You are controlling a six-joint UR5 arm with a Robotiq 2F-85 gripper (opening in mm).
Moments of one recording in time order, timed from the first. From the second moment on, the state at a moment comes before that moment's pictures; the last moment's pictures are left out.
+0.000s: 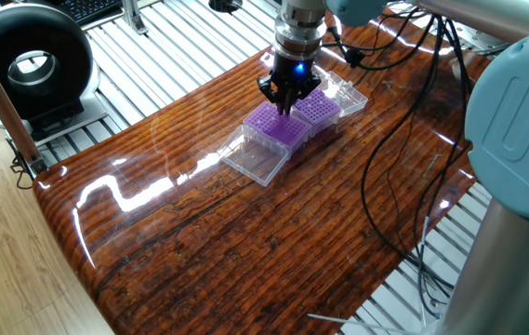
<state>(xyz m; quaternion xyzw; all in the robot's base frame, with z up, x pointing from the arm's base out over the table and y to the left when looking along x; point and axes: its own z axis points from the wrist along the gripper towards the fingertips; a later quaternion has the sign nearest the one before) 0.597 -0.072 0.048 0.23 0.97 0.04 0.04</state>
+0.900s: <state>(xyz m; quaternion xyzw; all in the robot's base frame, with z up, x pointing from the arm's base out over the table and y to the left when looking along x) 0.596 -0.077 0.048 0.24 0.97 0.01 0.04</state>
